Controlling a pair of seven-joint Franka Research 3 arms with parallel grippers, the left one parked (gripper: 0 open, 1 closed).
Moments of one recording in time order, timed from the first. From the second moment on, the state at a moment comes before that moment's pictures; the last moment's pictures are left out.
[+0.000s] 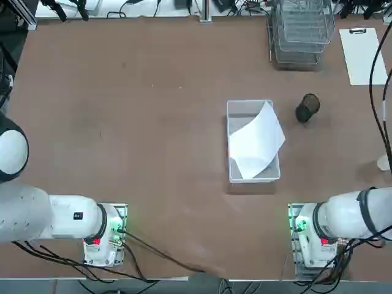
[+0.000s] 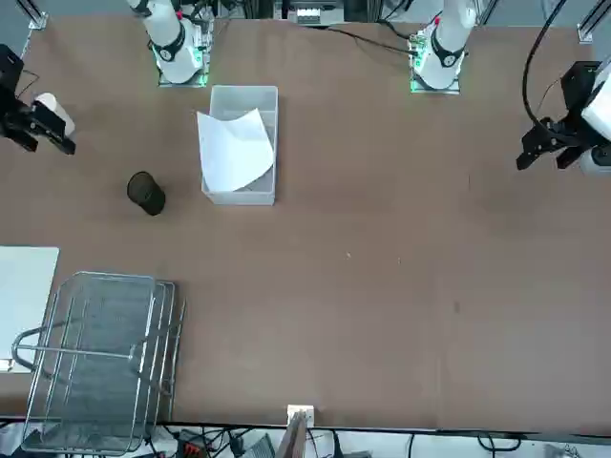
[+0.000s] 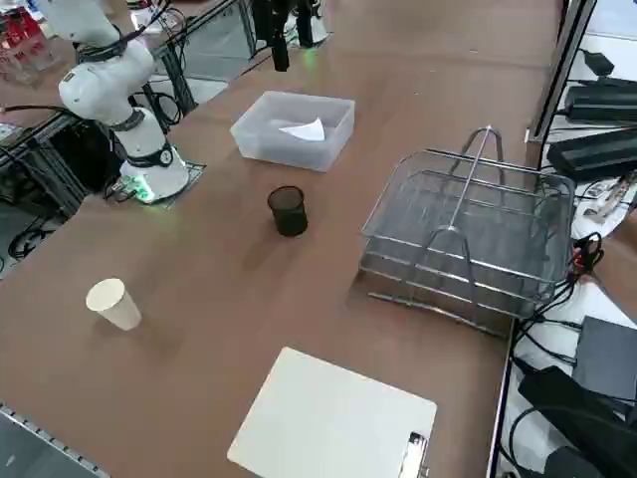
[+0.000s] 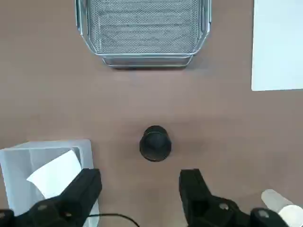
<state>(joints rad) 0.01 -0.05 -0.07 -1.64 0.01 1.58 0.01</state>
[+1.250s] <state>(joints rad) 0.15 0.10 -0.04 -1.75 0.13 1.42 0.16</state>
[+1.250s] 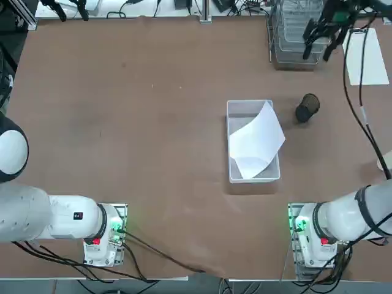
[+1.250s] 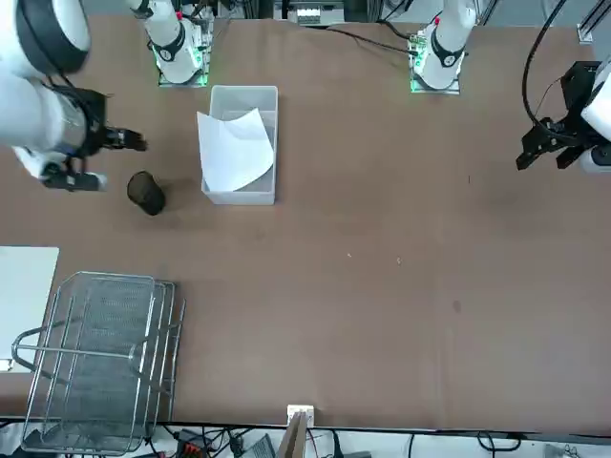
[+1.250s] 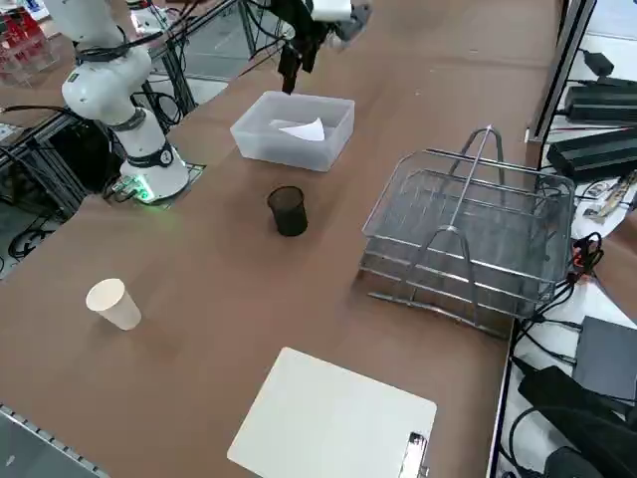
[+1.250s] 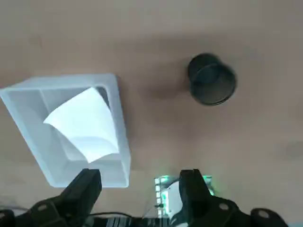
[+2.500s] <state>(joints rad) 0.29 0.09 -0.04 -2.21 0.29 1.80 0.18</state>
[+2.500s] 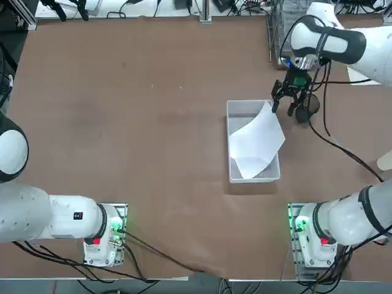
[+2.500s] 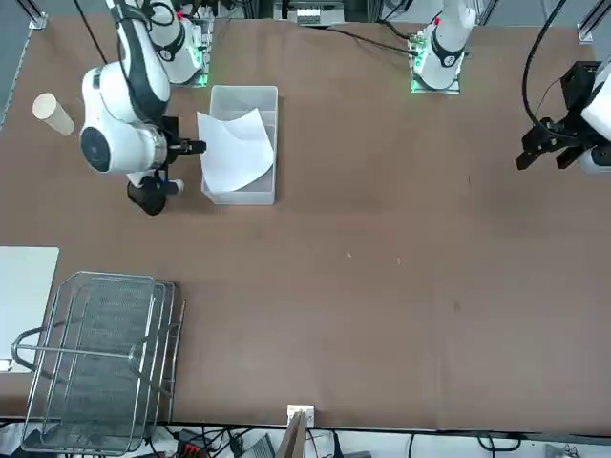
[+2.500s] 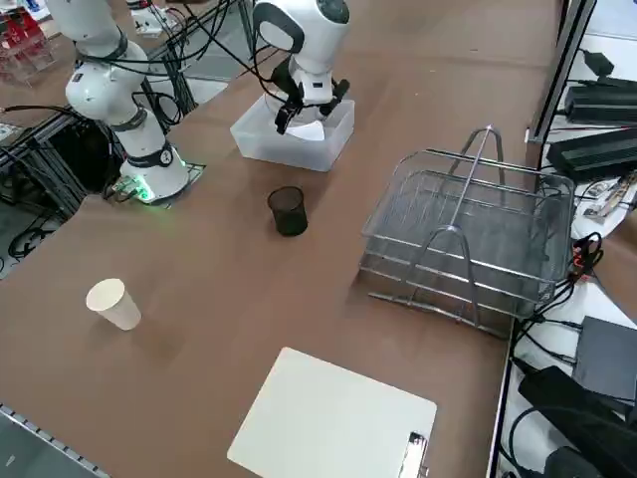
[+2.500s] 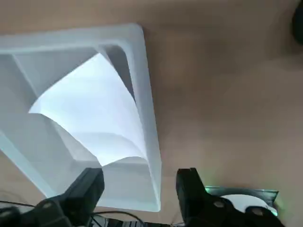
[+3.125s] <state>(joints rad) 0.32 0.09 -0.04 -2.28 0.30 1.82 0.18</state>
